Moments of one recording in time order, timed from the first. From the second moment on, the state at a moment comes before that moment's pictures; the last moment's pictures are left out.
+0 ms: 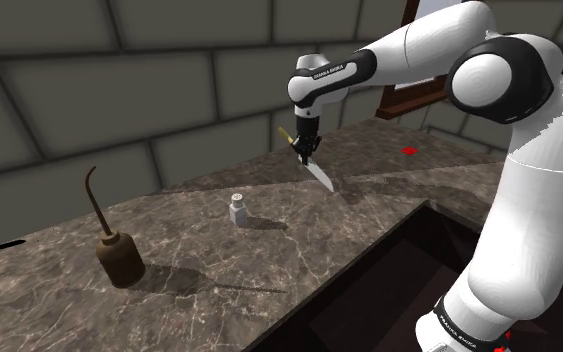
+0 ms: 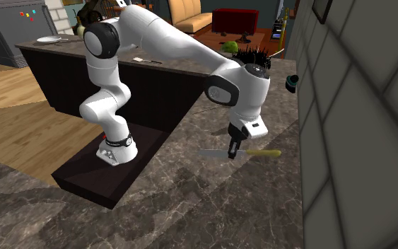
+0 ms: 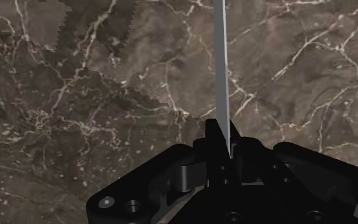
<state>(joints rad) -0.01 0.23 -0.06 -1.81 0.04 1.94 -0.09</state>
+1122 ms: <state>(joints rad) -0.01 0.18 -0.07 -1.64 0.03 1.72 -0.08</state>
